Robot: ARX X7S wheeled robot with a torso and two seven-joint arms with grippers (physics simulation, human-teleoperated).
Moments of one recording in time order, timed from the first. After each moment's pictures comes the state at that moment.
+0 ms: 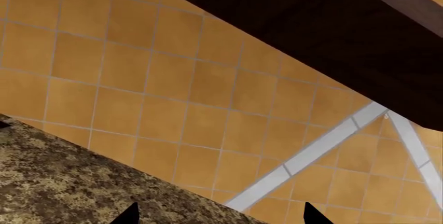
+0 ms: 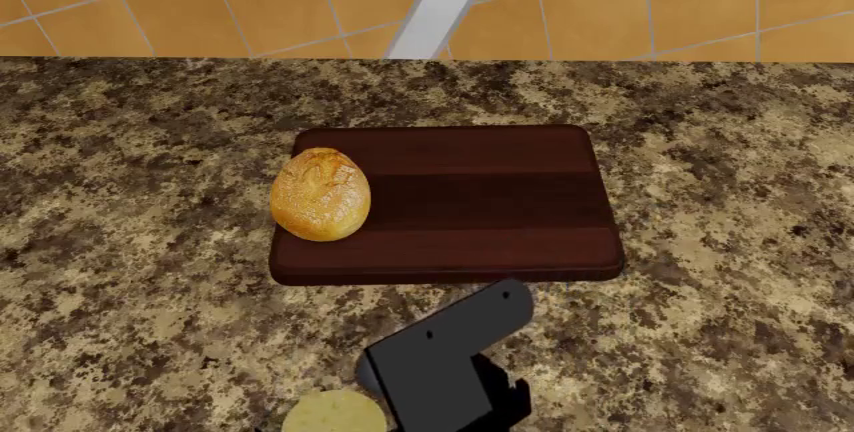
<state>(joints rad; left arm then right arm) -0.95 -1.28 1.37 0.72 -1.21 0.71 -0.97 0.56 0.35 -0.27 -0.60 1.19 1.26 0.39</state>
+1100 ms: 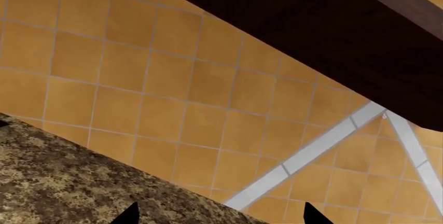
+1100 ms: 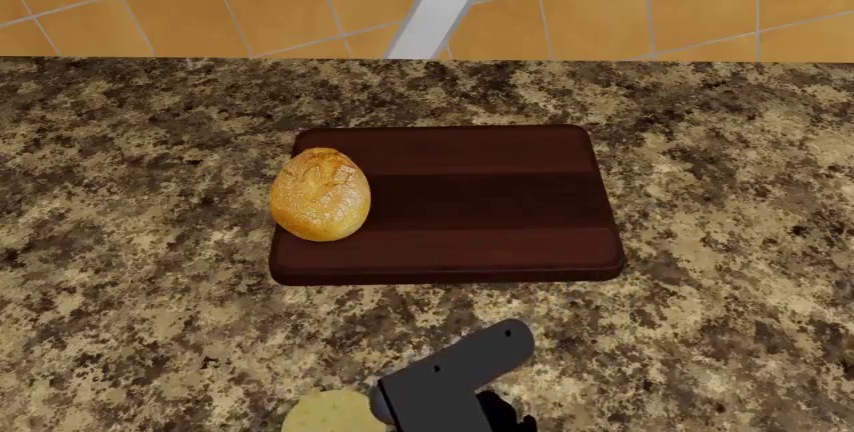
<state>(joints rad) -0.93 -1.28 1.35 0.73 -1.21 0.71 -0.97 0.49 0.40 -0.38 -0.52 1.05 1.14 0.31</state>
